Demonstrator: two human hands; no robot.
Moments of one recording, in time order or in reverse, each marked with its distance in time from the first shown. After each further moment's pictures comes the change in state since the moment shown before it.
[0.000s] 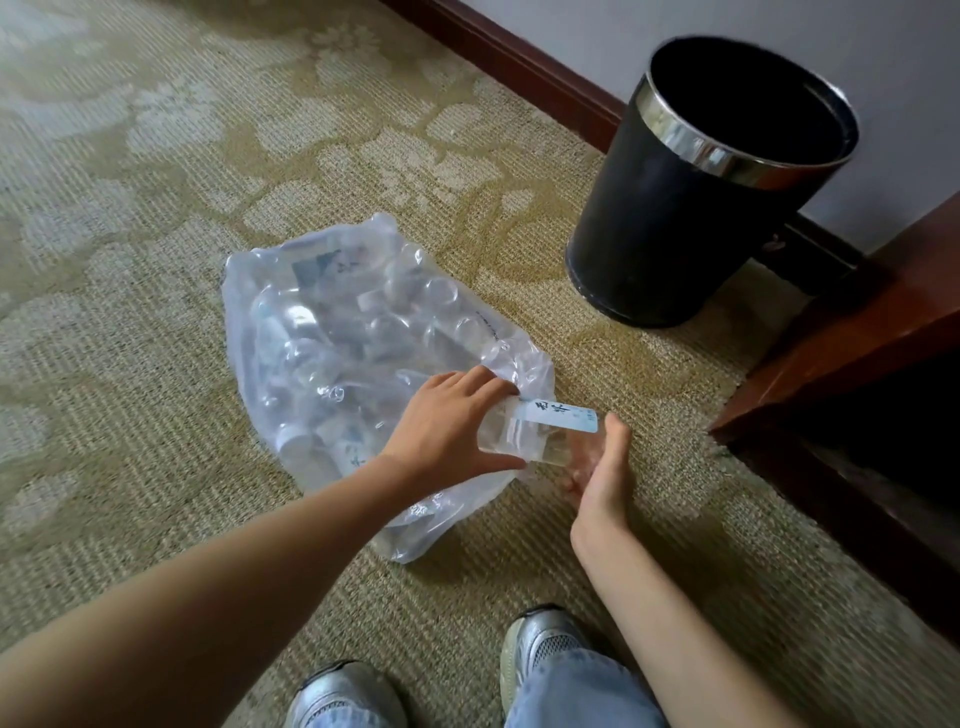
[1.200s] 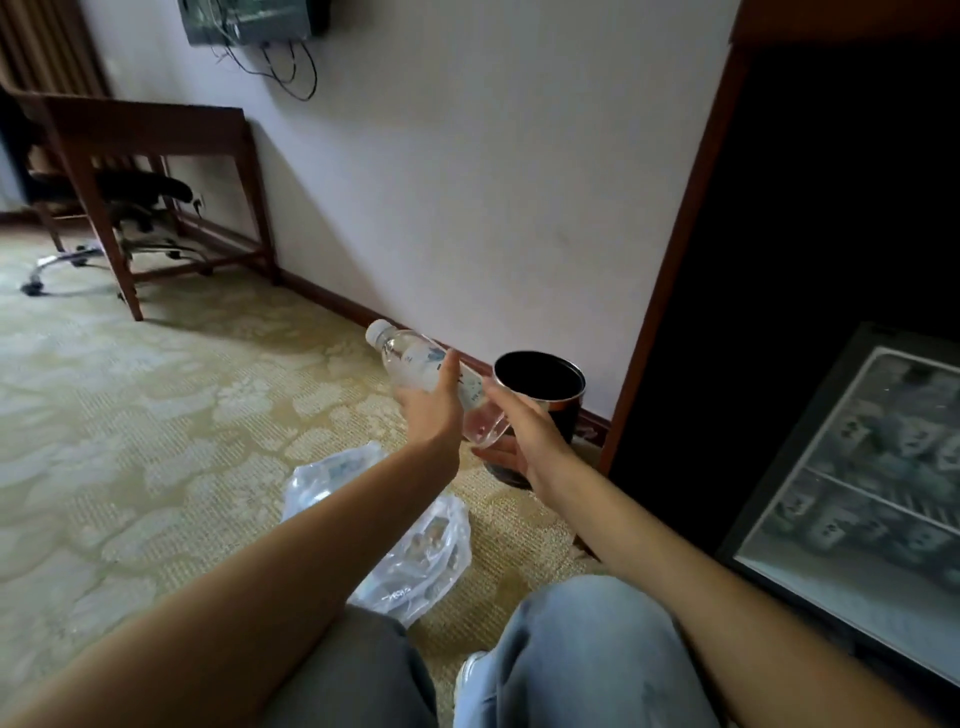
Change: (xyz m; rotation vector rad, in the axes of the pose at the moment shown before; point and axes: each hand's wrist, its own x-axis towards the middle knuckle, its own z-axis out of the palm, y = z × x) left_hand -0.043 0.264 -0.312 -1.449 0.653 -0.673; right_hand -0.318 -0.227 -0.091 -0.214 -0.599 -0.520
